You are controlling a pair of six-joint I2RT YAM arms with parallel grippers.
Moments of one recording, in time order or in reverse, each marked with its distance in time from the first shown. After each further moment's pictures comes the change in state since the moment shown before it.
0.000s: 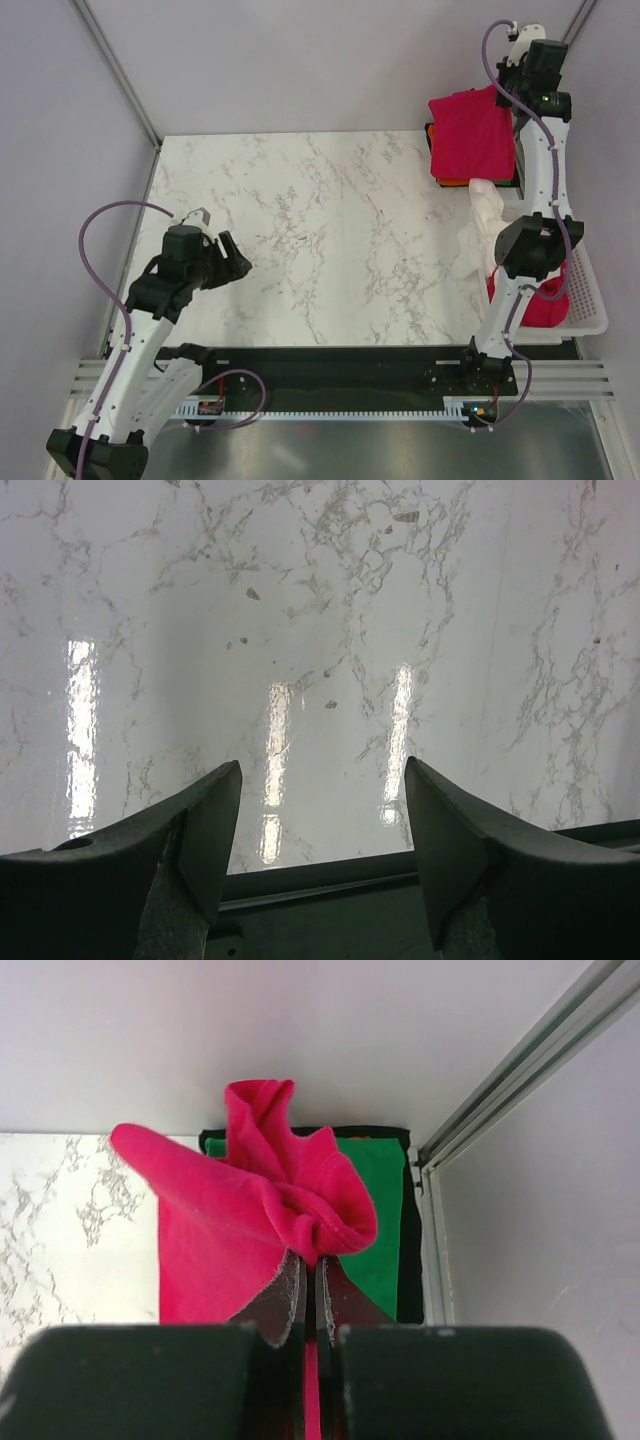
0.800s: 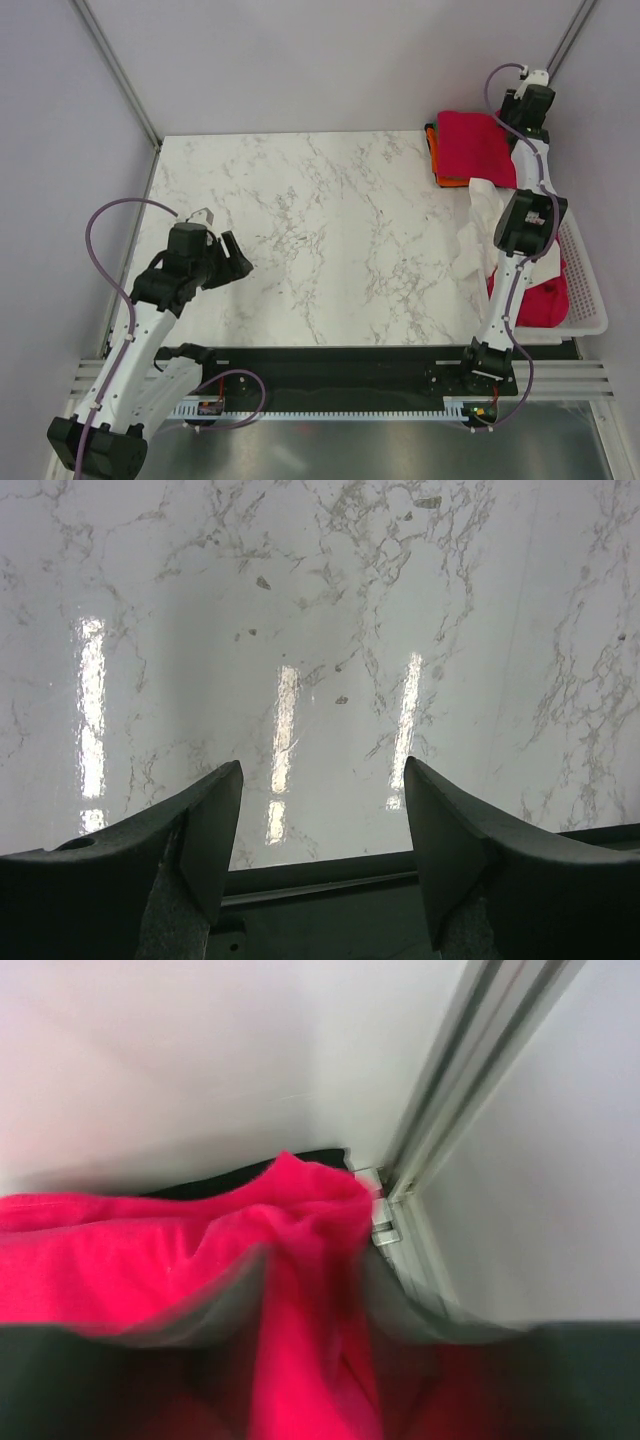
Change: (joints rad) left arm -0.016 0.045 -0.003 -0.001 -0.020 -0.009; right arm -0.130 0.406 -0.025 0.510 0.020 0.108
